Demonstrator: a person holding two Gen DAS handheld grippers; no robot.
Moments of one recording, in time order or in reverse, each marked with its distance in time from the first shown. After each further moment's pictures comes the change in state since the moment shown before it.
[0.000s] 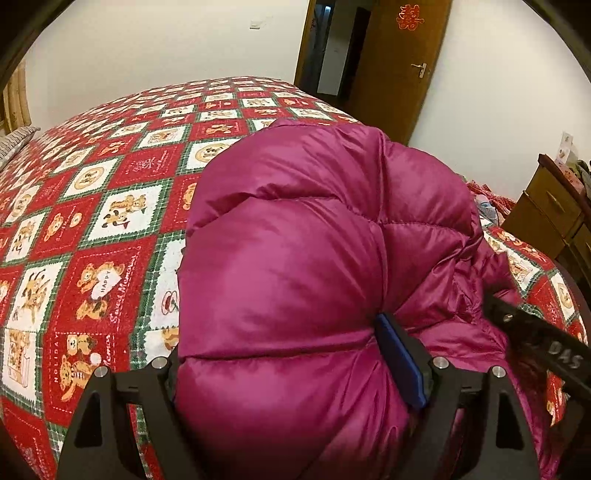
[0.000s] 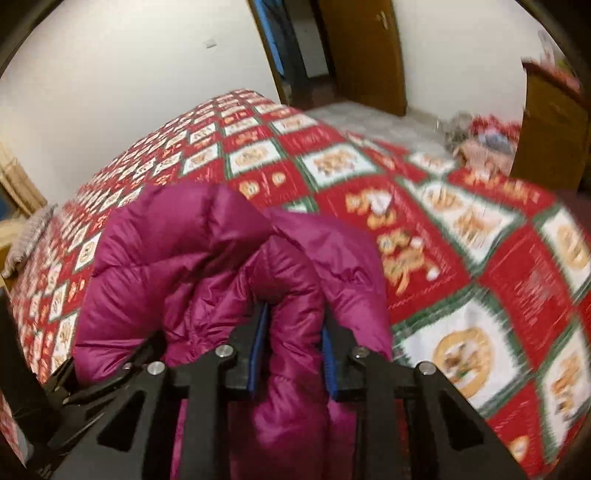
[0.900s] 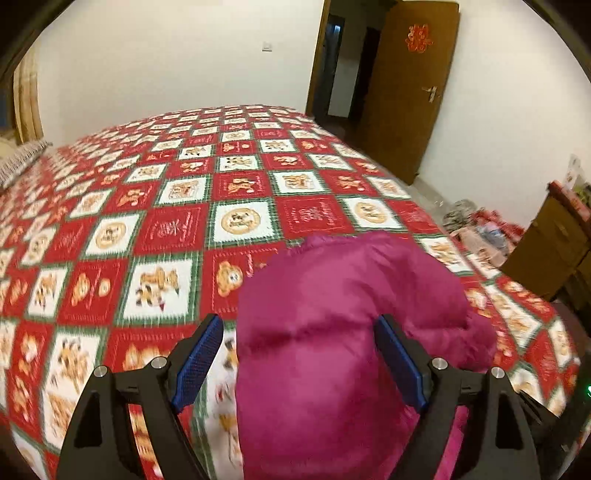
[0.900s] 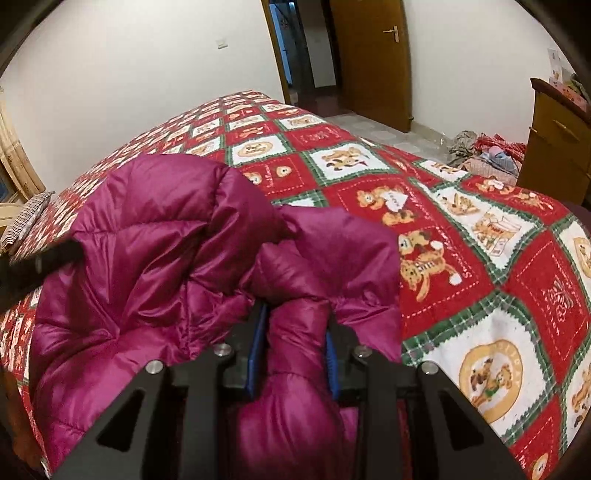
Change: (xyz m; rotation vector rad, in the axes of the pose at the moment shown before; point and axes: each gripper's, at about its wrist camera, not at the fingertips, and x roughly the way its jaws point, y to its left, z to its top) left arm -0.011 0.020 0.065 -0.008 -0.076 0.054; right arm 0.019 0.014 -0.007 -0.114 -0.054 -0.054
